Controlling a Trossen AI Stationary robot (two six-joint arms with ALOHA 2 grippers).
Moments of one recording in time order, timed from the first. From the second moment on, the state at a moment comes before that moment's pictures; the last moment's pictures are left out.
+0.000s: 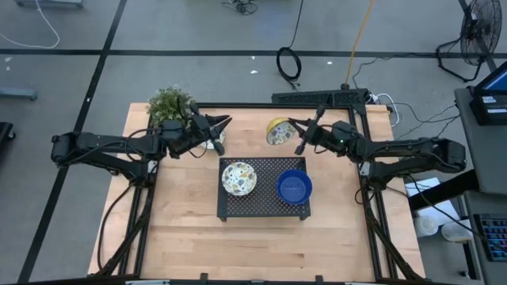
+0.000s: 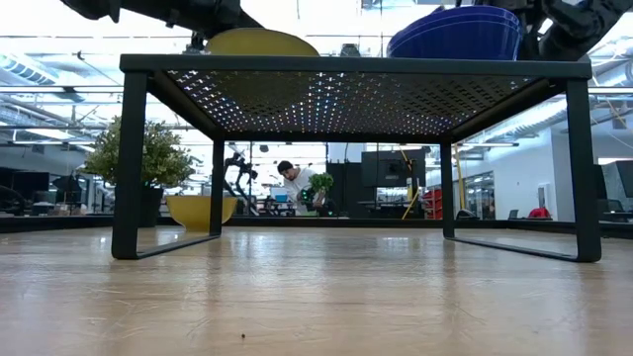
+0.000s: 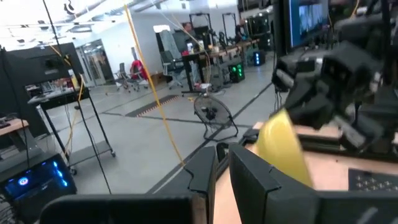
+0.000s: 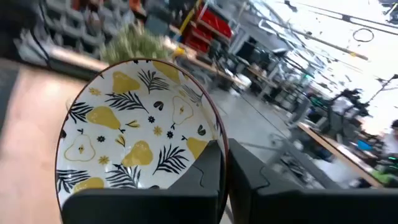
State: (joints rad) left arm 0.13 1.10 0.71 0.45 -0.44 0.20; right arm -0.28 1.14 0.50 0.65 0.26 -0.51
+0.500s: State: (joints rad) left arm 0.11 1.18 0.71 0.65 -0.06 0.16; right arm -0.12 1.21 0.50 0.73 0.52 -0.78
